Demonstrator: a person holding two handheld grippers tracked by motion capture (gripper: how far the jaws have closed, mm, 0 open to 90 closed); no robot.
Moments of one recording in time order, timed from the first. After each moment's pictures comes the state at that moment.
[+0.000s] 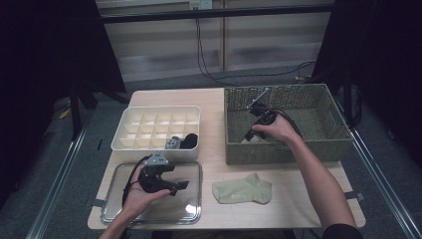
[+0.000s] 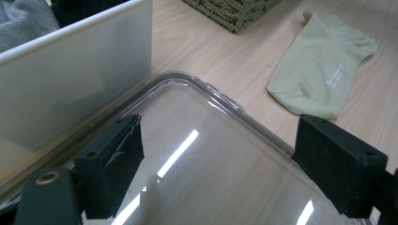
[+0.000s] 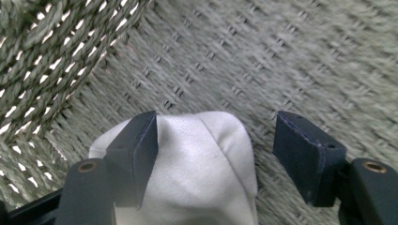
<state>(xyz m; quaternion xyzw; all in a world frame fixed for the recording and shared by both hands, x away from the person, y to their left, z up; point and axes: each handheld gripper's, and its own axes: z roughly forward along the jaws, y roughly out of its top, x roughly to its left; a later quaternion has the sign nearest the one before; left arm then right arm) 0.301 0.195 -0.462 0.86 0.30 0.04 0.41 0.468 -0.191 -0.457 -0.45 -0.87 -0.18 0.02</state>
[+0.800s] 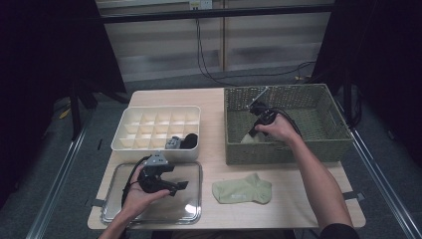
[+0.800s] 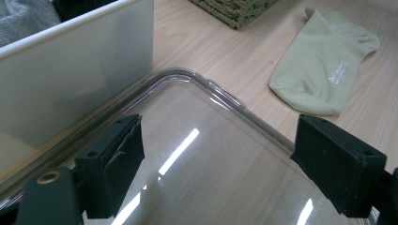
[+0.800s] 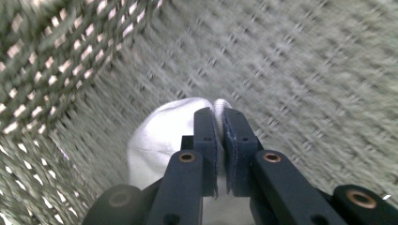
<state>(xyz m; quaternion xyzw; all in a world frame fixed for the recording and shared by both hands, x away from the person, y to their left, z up) 0.302 0.197 -0.464 0.86 0.30 0.04 0.41 0.467 -0.191 -0.449 -0.44 -0.88 -0.20 0.00</state>
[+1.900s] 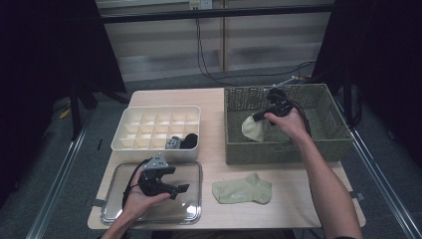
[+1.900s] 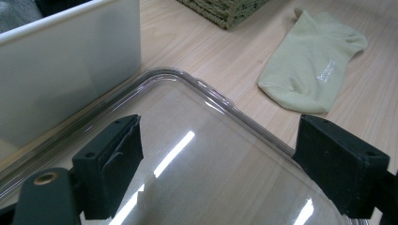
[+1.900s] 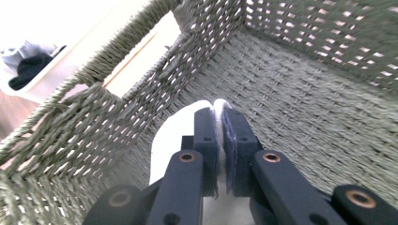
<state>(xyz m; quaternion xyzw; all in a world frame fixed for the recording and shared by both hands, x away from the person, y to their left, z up) 0.293 0.196 -0.465 0.86 0.29 0.04 0.41 0.446 -0.223 -0.400 -0.47 -0.81 -0.35 -0.04</state>
